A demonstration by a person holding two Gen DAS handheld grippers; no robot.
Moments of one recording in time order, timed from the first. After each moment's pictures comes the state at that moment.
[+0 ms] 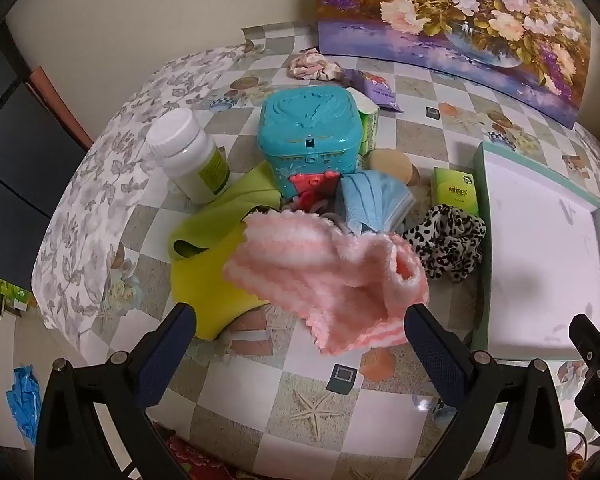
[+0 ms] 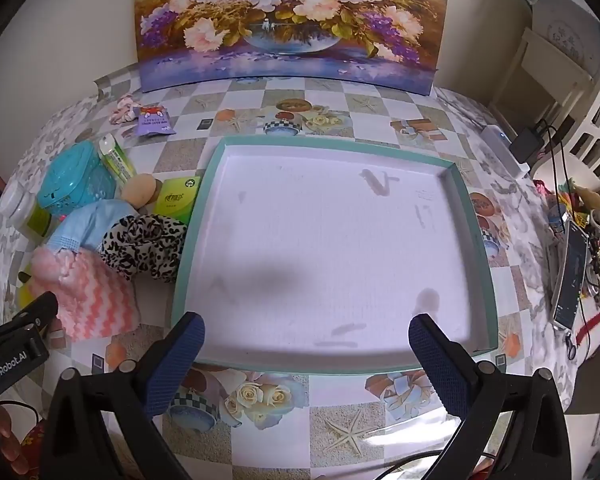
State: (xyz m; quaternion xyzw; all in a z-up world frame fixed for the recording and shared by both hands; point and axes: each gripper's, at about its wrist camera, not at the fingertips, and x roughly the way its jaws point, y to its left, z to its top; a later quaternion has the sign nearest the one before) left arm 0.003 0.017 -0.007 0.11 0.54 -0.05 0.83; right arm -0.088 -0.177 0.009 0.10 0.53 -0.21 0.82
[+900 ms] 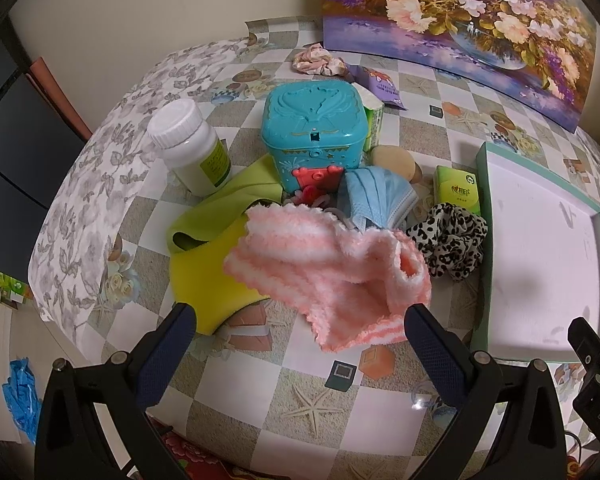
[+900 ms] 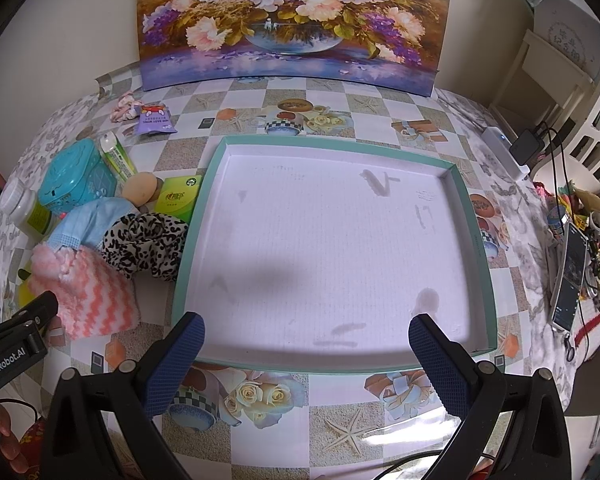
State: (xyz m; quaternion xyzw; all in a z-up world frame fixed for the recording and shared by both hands) left arm 0.004 0.015 -0.007 0.10 0.55 -0.05 0.83; right arm -0.089 -0.177 0.010 0.10 0.53 -0.21 0.82
